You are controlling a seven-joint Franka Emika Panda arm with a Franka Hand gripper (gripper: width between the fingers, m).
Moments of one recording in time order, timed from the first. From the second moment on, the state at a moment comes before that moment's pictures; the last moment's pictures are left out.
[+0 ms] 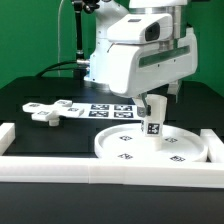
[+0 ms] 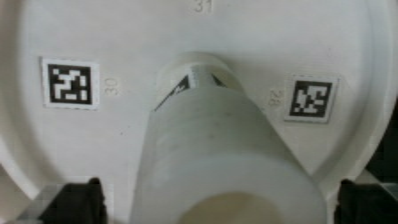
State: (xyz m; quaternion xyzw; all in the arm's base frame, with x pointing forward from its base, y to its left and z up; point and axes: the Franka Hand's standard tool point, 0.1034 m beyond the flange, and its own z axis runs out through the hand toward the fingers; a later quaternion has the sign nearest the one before) arm 0.564 0.044 0.076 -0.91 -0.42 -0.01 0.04
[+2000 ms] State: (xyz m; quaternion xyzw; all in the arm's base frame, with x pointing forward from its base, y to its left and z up) arm 0.565 0.039 0.068 -0.65 -0.76 0.02 -0.01
